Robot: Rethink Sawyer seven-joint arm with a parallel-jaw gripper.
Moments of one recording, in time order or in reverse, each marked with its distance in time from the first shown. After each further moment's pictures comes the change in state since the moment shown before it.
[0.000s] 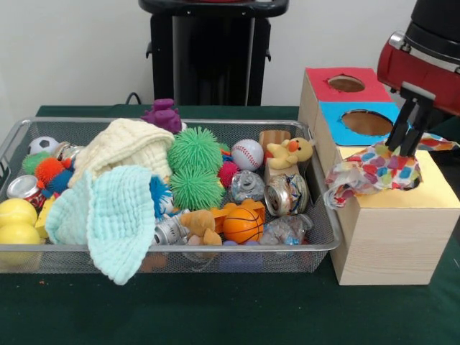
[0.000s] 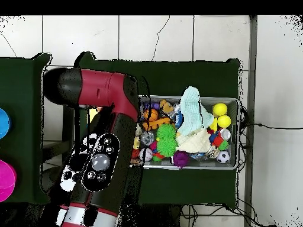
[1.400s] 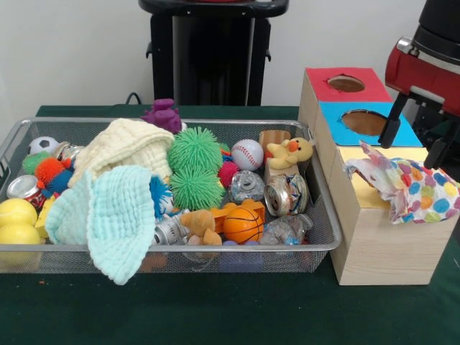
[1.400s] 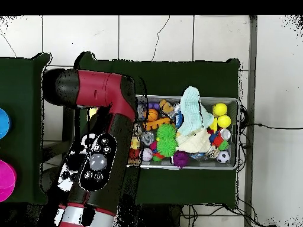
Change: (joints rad) arm 0.009 0.005 0.000 0.000 0.011 -0.028 0.000
